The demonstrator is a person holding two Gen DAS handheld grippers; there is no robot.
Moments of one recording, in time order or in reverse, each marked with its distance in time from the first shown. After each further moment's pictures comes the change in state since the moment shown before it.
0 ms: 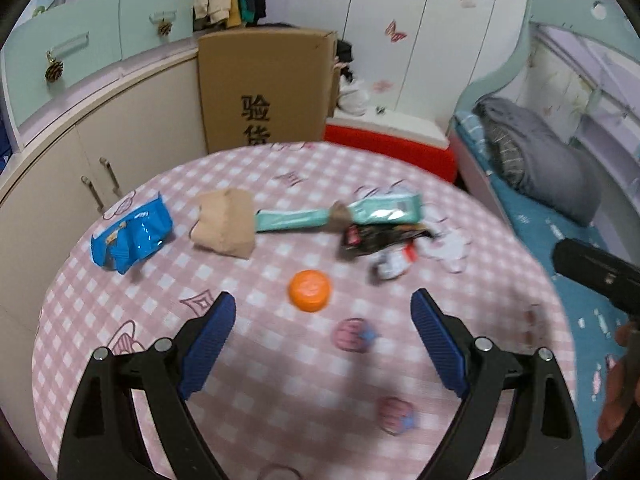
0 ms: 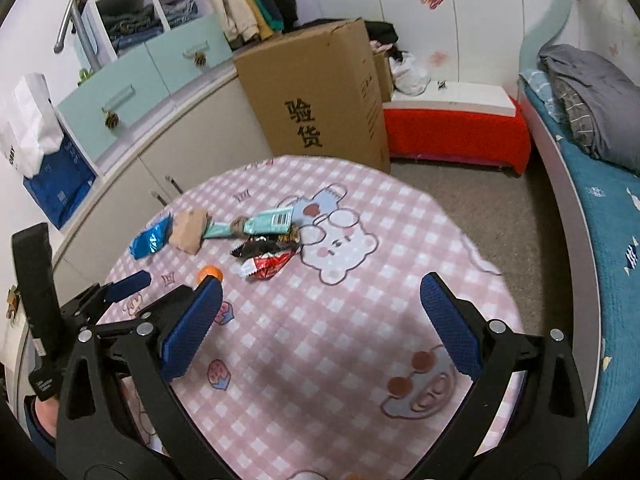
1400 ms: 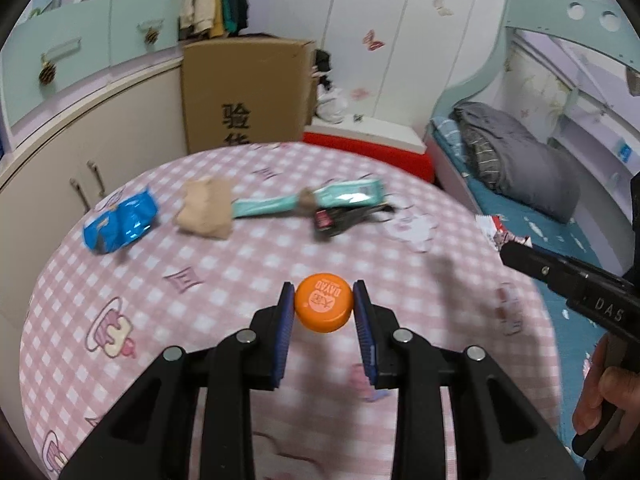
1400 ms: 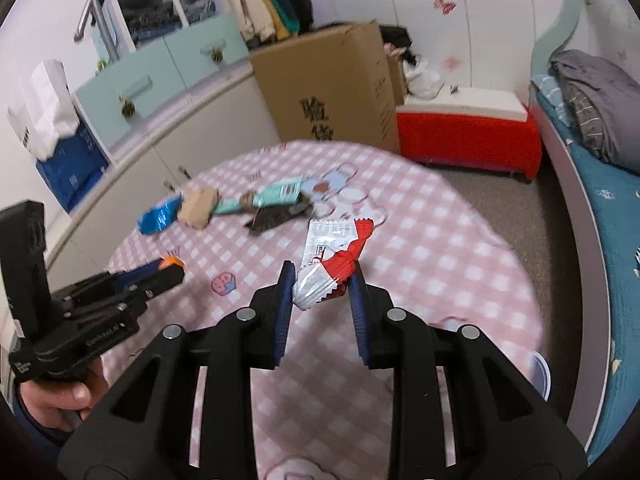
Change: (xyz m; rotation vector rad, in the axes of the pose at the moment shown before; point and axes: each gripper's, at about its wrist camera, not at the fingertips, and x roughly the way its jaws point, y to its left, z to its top) left arm -0.035 -0.020 -0.026 0.022 -0.066 -0.104; right arm -0.017 -0.009 -0.032 -0.025 -0.058 0.047
